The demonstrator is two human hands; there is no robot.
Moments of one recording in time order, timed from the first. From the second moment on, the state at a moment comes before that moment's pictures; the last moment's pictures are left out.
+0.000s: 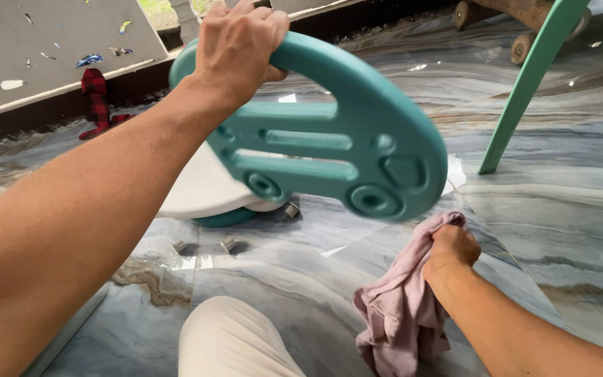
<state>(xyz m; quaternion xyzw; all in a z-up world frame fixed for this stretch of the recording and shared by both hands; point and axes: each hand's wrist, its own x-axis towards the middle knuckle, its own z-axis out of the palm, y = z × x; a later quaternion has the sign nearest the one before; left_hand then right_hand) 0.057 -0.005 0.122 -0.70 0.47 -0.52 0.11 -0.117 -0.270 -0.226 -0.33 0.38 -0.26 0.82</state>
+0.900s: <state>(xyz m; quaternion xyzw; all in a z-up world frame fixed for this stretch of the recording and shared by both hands) 0.044 -0.003 0.041 -0.91 0.03 0.11 -0.39 -0.088 -0.159 -0.051 -0.47 0.02 -0.20 0.86</state>
